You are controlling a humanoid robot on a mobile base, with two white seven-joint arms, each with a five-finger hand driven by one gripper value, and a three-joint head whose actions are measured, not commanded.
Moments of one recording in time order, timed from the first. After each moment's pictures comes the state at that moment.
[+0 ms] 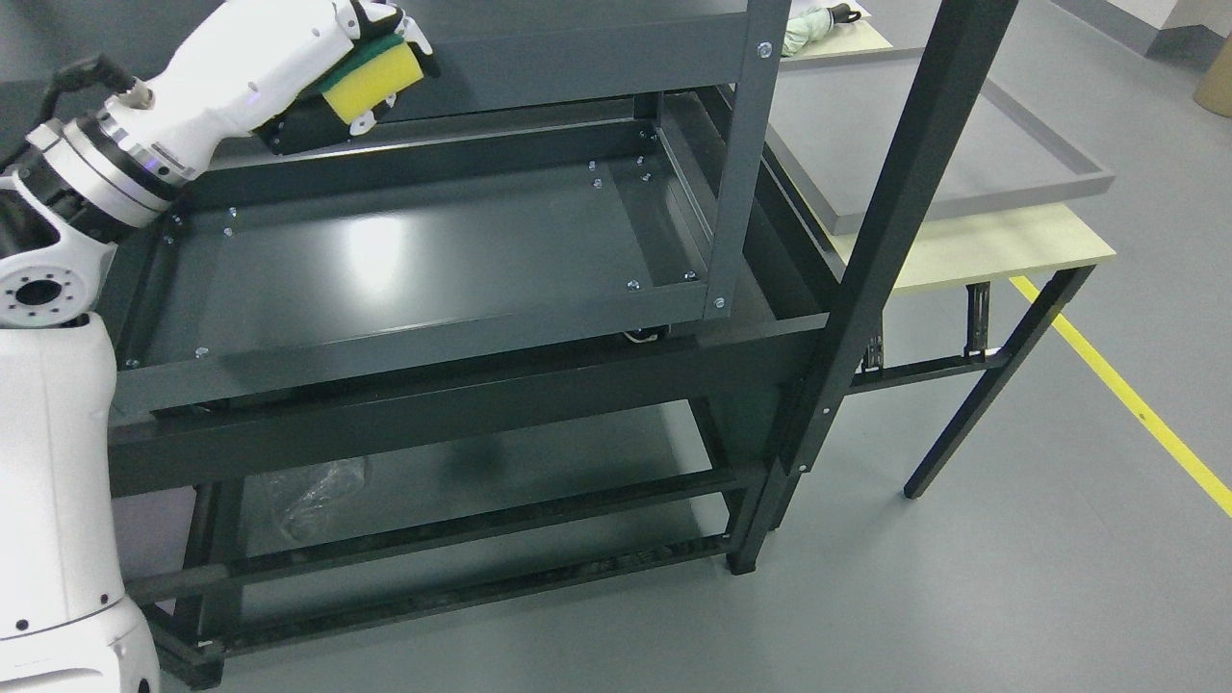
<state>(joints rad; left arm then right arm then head) -0.91 0.31 0.13 -1.46 -0.61 -0.78 -0.54 -0.08 0.00 -0.21 0.00 -0.12 0.00 -0.07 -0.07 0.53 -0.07</state>
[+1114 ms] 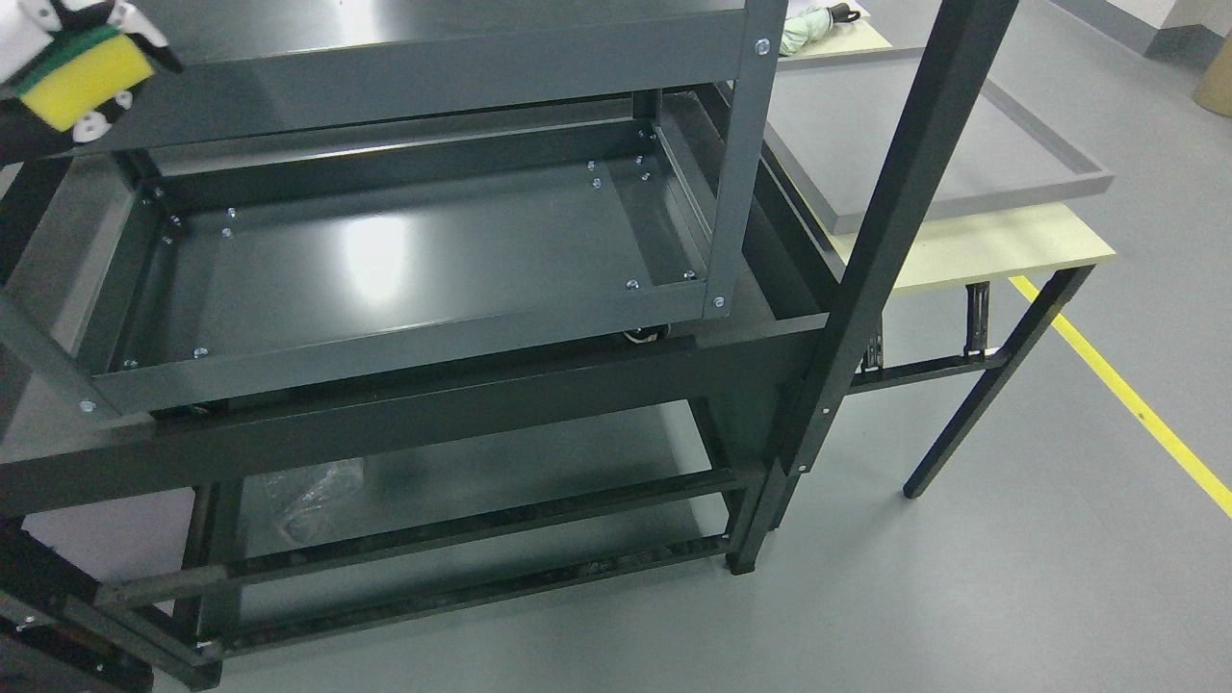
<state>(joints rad) -0.71 0.69 0.32 -1.53 -0.38 -0.79 -0.59 -0.08 0.00 -0.21 0.00 -0.12 0.00 -0.08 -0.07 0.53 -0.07</state>
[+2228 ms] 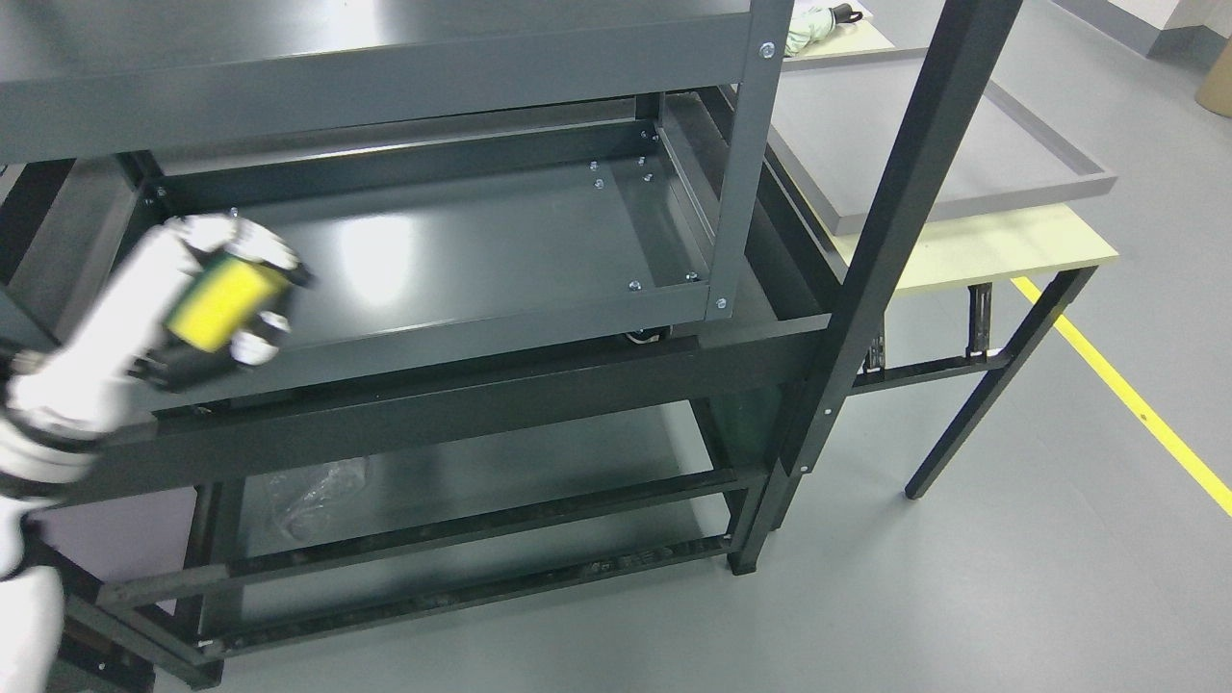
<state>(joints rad) -0.37 0.39 0.17 -1.51 0.05 -0.78 -0.58 -0.08 0.00 -0.21 0.00 -0.12 0.00 -0.07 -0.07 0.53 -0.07</state>
